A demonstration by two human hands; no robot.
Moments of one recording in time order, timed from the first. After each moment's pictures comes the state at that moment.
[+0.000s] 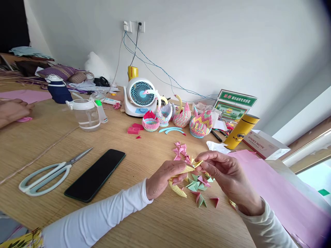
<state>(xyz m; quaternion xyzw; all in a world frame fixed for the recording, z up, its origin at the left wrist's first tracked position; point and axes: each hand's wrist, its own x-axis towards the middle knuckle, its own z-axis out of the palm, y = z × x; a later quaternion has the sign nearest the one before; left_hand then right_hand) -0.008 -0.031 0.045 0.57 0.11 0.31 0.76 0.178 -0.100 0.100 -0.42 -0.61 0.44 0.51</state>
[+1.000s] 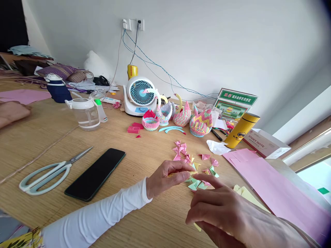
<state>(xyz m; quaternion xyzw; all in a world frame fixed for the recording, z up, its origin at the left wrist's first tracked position) -0.015 -0.034 0.058 0.70 0.16 0.34 0.60 0.145 -0.146 0.144 -0.36 -0.90 0.17 0.14</state>
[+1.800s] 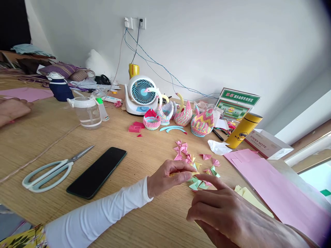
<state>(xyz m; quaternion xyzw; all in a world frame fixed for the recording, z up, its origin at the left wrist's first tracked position) -0.014 -0.033 0.059 0.72 0.15 0.32 0.60 0.143 -0.149 0.137 -0.38 -0.90 0.14 0.13</state>
